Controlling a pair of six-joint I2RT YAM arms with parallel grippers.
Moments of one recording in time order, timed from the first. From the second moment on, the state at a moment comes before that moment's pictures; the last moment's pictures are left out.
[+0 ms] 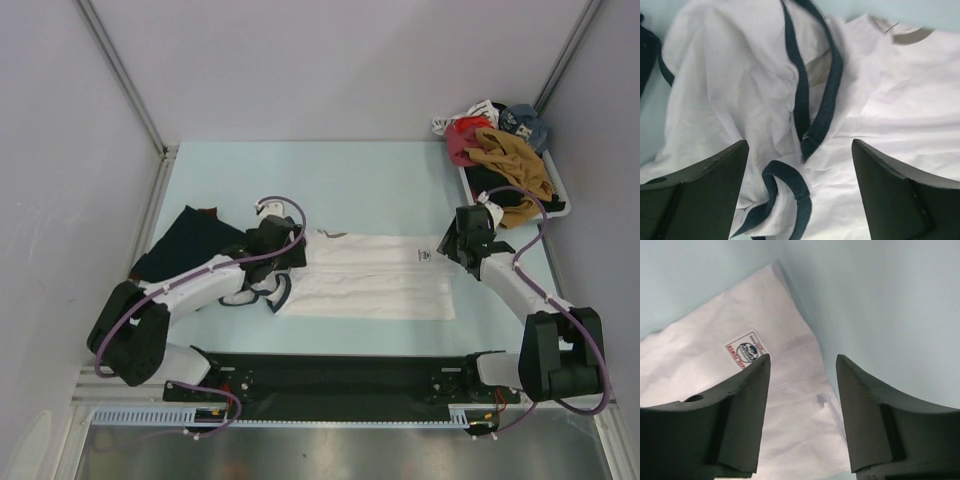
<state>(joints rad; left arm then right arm) -0.61 1.41 0.77 -0.20 -0.31 -0.55 0.13 1.28 0.73 -0.30 0.30 0.54</state>
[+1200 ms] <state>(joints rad) -0.76 0.99 0.37 -0.26 -0.15 -0.75 0.15 1.65 0.90 -0.32 0.32 0.48</state>
